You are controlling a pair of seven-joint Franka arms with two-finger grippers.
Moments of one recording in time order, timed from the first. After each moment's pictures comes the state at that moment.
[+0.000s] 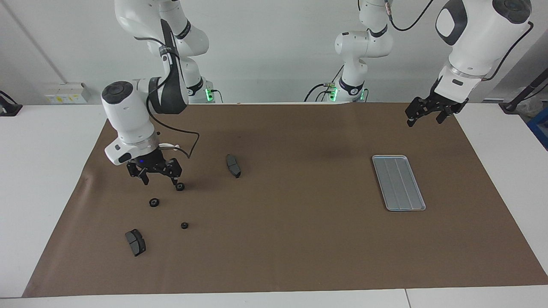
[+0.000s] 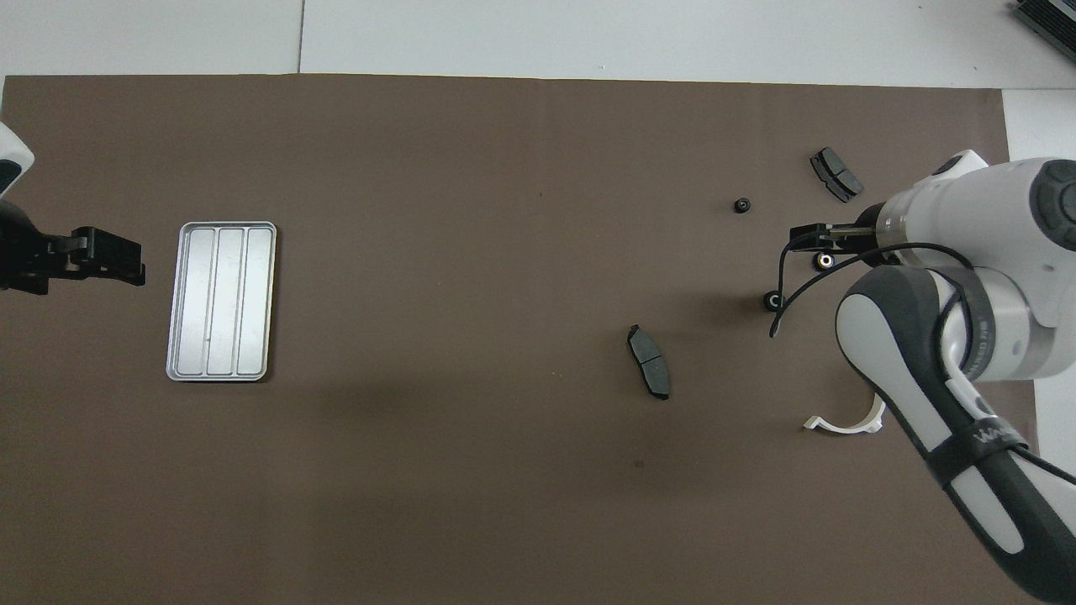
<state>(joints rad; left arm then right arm) -0.11 -0.01 0.07 -1.65 0.01 1.61 -0.08 0.08 0.13 -0.07 -1.94 0.01 2.23 0.08</state>
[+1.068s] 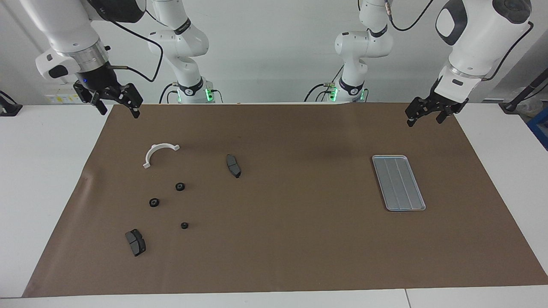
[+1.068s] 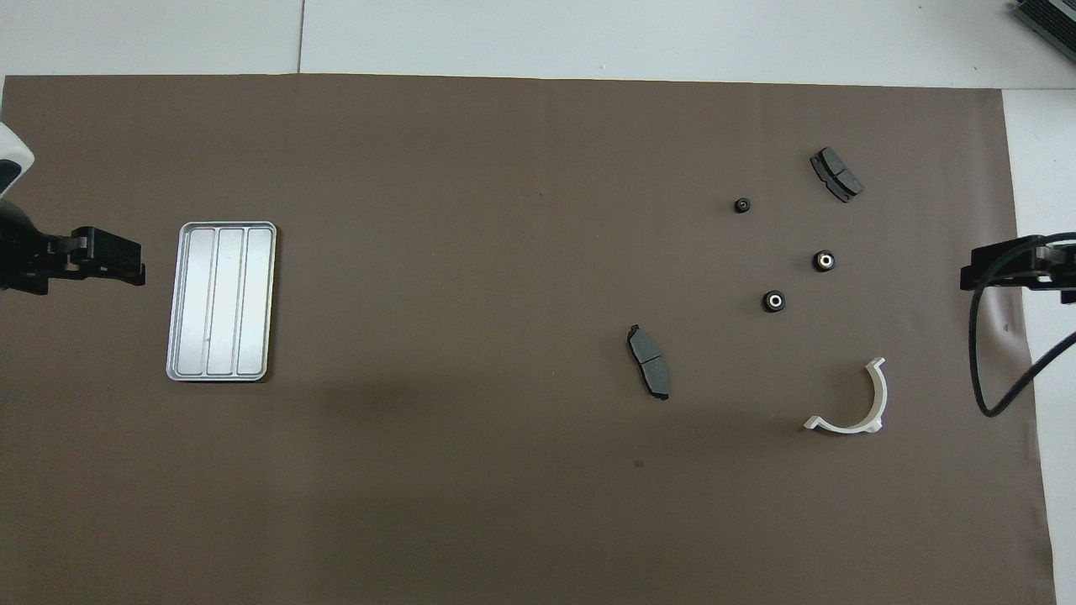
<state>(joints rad) -0.11 -0.01 0.07 -1.65 0.01 1.61 -0.08 0.01 -0.08 -0.06 -1.65 -0.02 1.58 0.10</state>
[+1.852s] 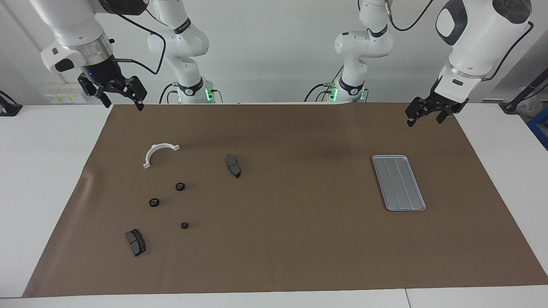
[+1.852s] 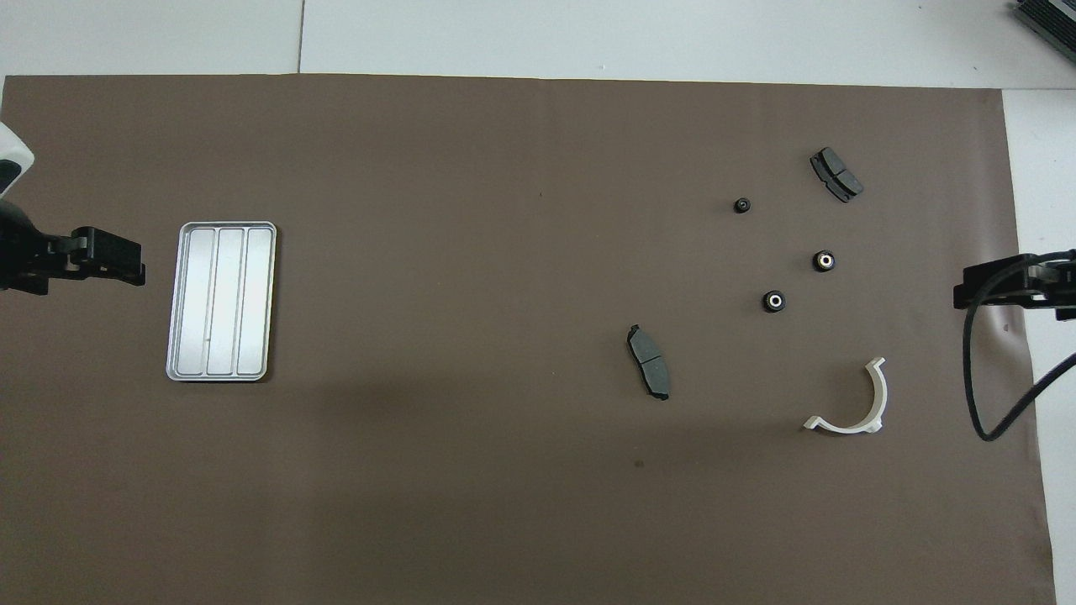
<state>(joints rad) -0.11 -0.01 0.07 -1.65 0.01 1.61 -0.08 0.01 -0.10 -0.05 -1.65 -0.02 1.55 0.10</state>
